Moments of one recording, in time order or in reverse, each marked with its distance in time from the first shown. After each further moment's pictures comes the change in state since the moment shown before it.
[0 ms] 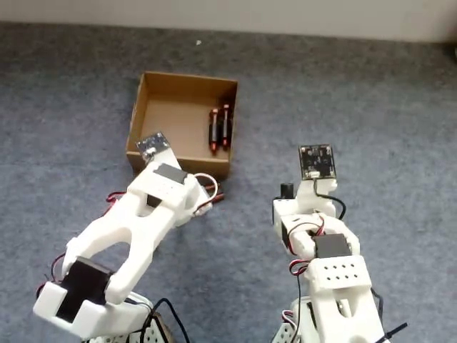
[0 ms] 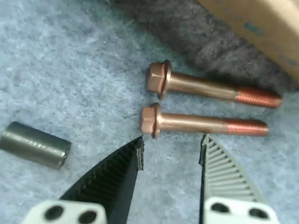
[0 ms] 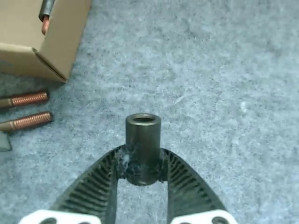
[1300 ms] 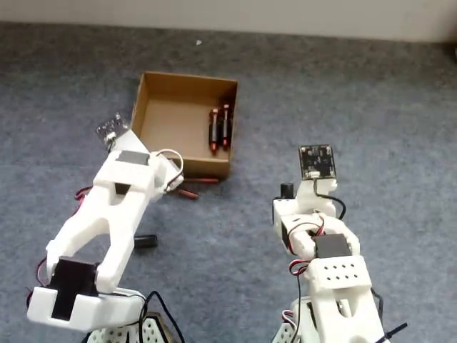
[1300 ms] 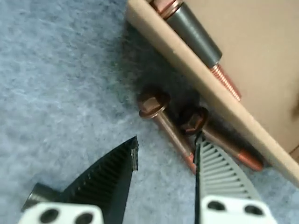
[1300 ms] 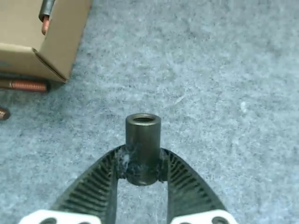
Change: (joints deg) left arm -13.3 0.2 -2.6 -6.7 -4.1; right arm 0.0 0.0 0.0 0.0 0.0
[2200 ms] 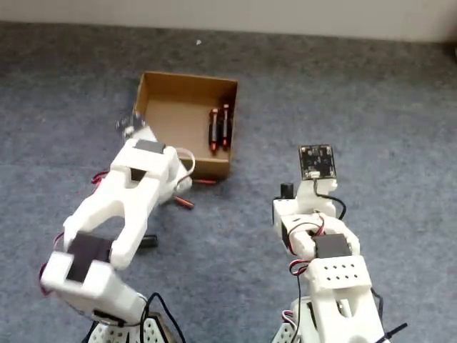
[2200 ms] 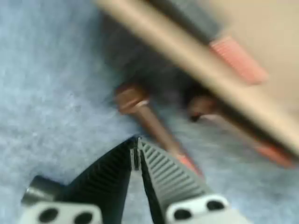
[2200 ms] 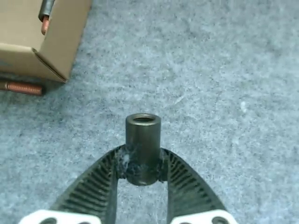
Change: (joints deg) left arm 1.9 13.5 -8.6 9.3 -2.2; right arm 0.0 0.0 0.0 0.0 0.0
